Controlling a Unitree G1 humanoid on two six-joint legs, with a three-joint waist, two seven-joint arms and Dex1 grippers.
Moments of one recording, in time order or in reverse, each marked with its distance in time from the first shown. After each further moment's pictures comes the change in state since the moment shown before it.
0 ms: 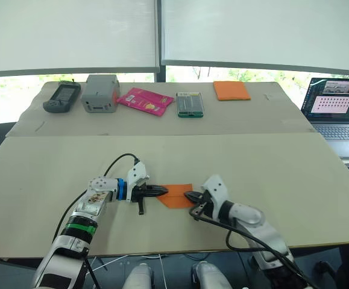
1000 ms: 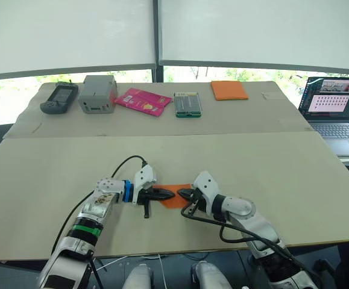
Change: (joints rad) left arm 0.031 -0.037 -0.037 -0.073 0.012 0.014 -0.007; right arm -0.181 0.014 0.131 0.144 -0.039 -0.022 0.030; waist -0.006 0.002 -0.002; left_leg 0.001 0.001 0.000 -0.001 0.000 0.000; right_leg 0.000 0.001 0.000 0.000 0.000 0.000
